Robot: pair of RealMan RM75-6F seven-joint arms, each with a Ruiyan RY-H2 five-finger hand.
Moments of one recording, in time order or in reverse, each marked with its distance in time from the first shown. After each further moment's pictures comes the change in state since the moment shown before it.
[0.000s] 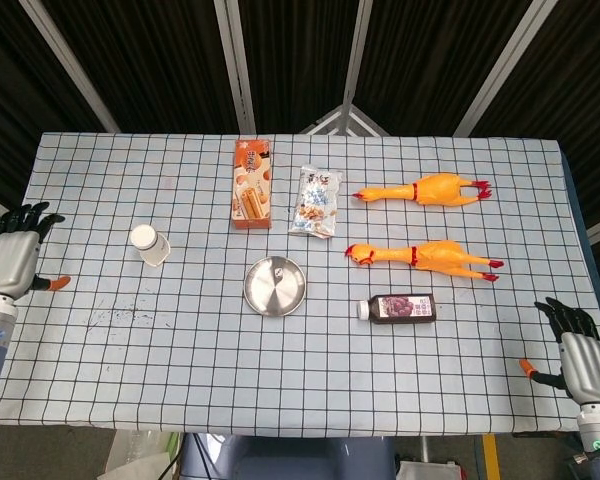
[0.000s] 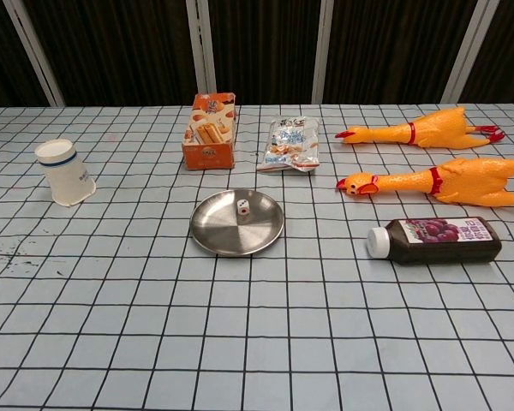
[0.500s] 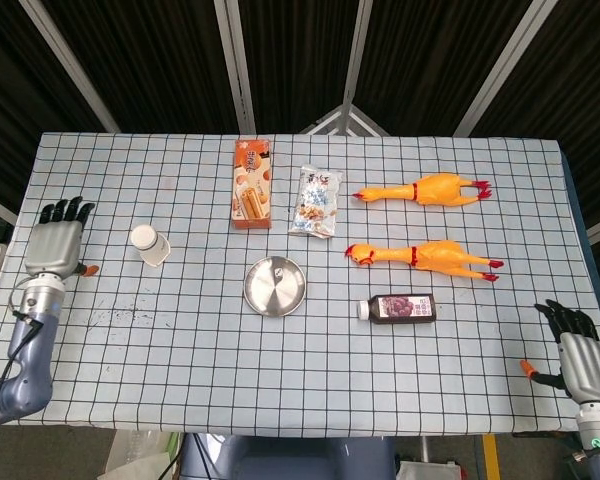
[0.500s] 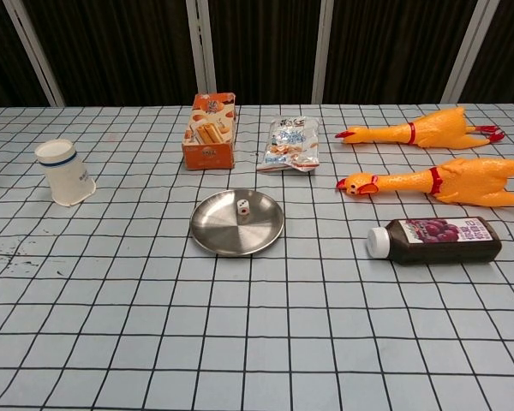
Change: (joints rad) left arm -0.165 -0.280 -0.031 0.260 -0.221 -0.071 0.255; right arm 0.010 -0.009 0.000 0.021 0.032 -0.030 -0.023
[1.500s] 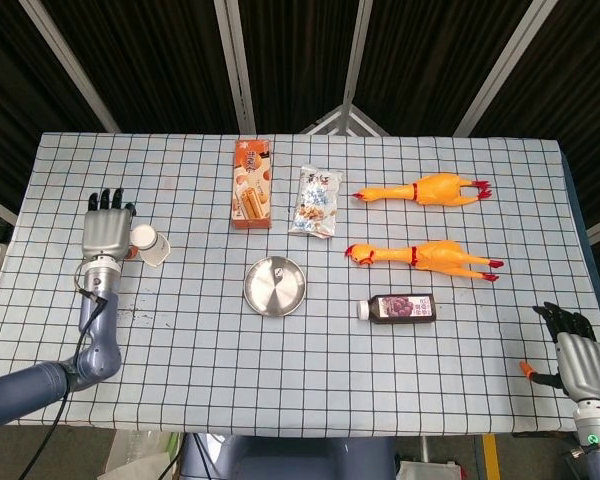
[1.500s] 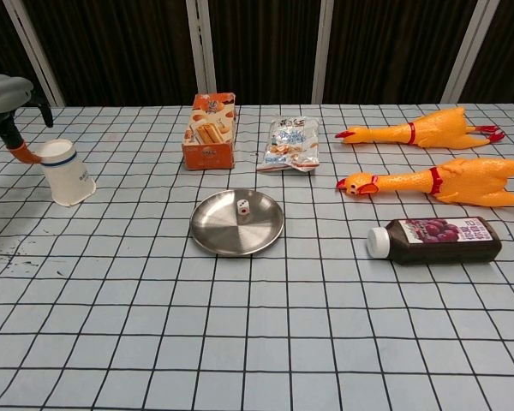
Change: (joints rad) left arm -0.152 -0.258 -0.050 0.232 -0.145 0.023 0.197; right arm 0.014 -0.013 -0.001 0.019 0.029 -0.038 -0.020
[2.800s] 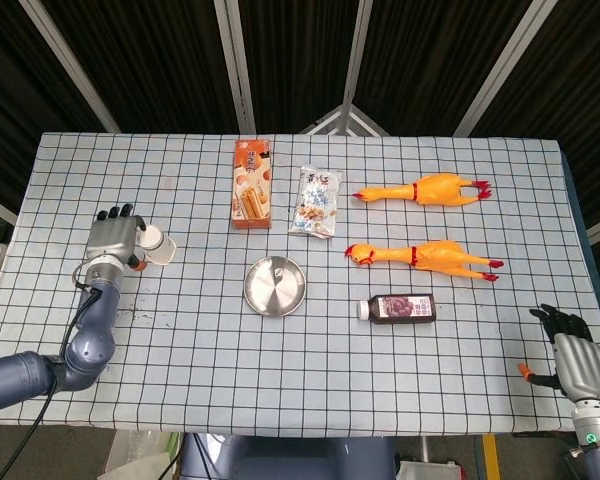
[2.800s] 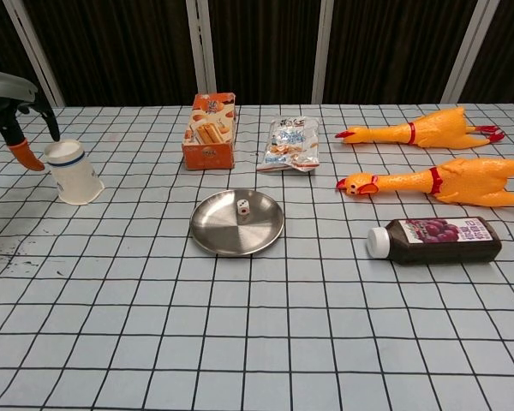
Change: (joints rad) left arm -0.100 0.226 -0.083 -0.317 -0.503 -0.077 0.226; right arm 0.008 0.003 -0.005 -0.004 0.015 -0.026 -0.008
